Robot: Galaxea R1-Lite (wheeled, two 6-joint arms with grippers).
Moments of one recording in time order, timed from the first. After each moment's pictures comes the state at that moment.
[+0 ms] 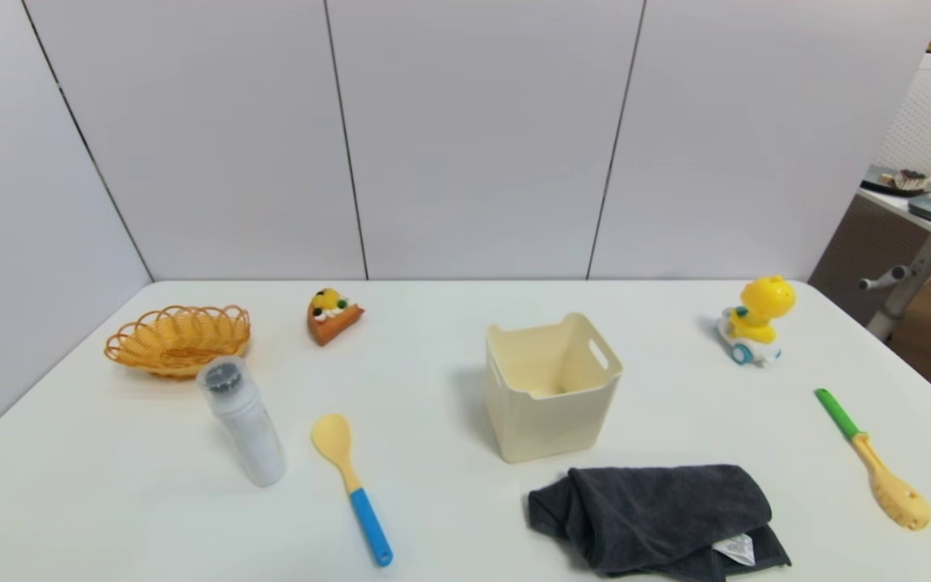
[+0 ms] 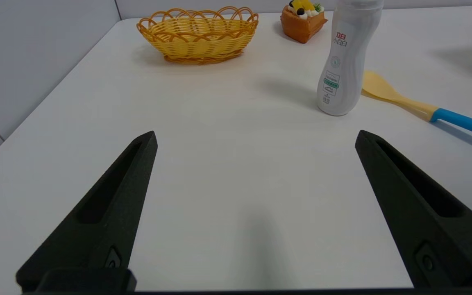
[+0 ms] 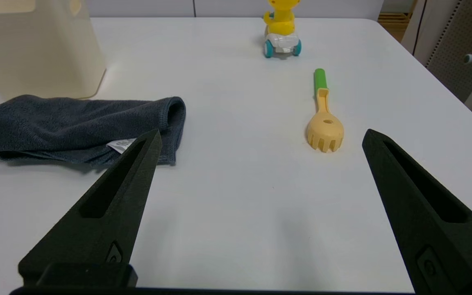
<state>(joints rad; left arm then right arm) 0.01 0.00 0.00 0.00 -0.03 0.05 0.00 0.00 0.00 0.01 0.00 -0.01</state>
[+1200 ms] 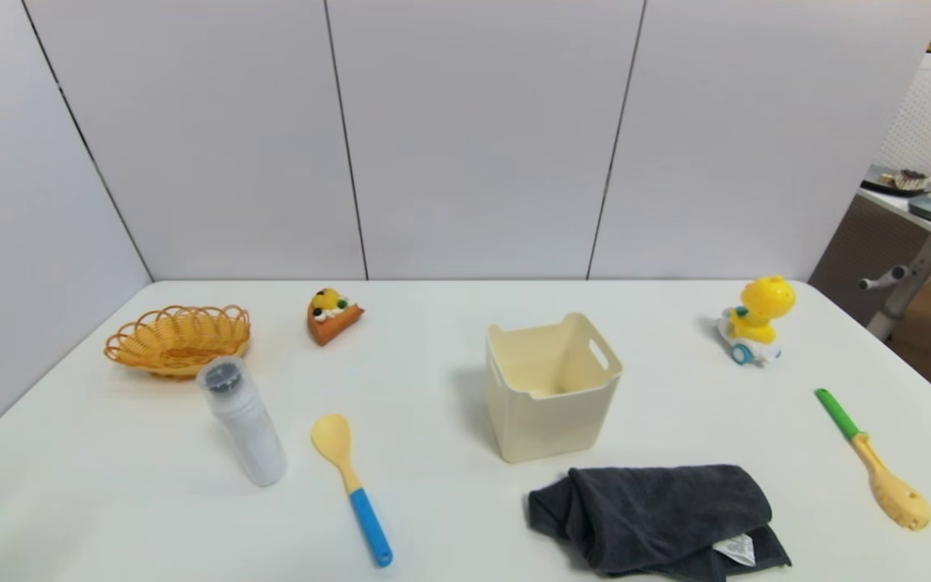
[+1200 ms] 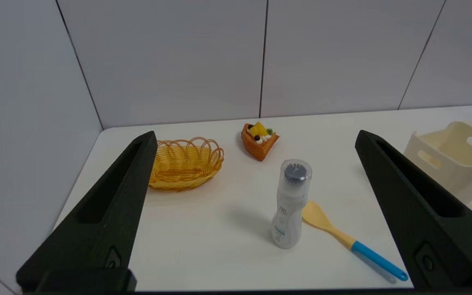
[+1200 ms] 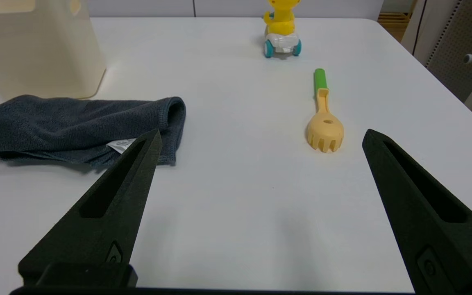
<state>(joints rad) -0.14 0.55 -0.69 0.05 -0.01 0.02 0.00 0.00 0.00 0.01 0.00 0.00</state>
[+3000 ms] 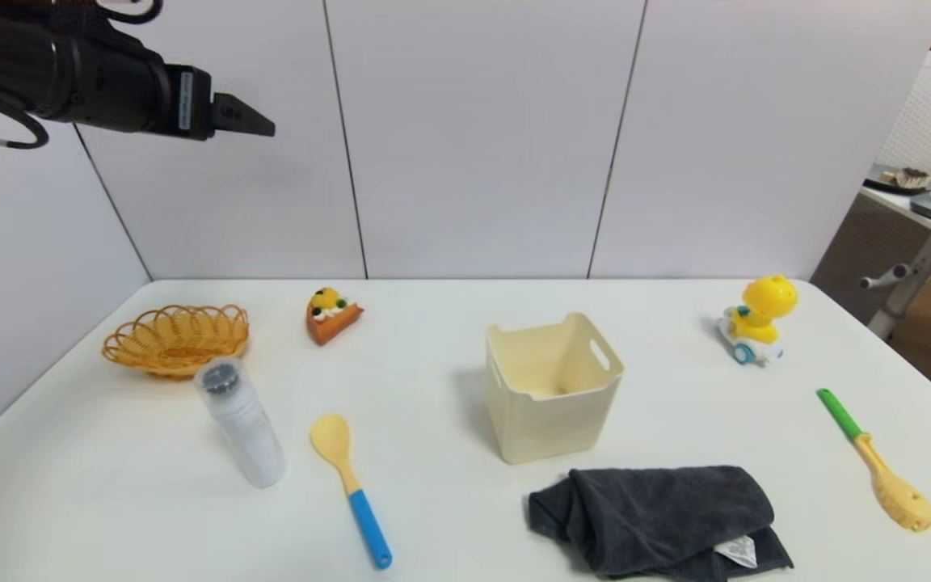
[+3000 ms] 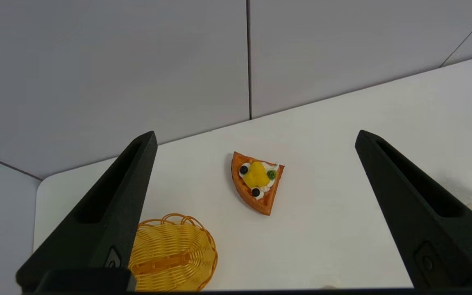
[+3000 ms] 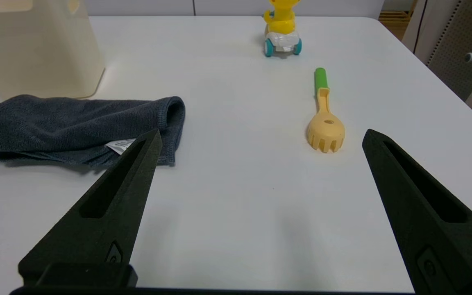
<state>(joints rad) -0.15 1.78 -1.99 0.58 -0.10 0.15 0.00 0.00 0.00 0.01 0.01 -0.01</state>
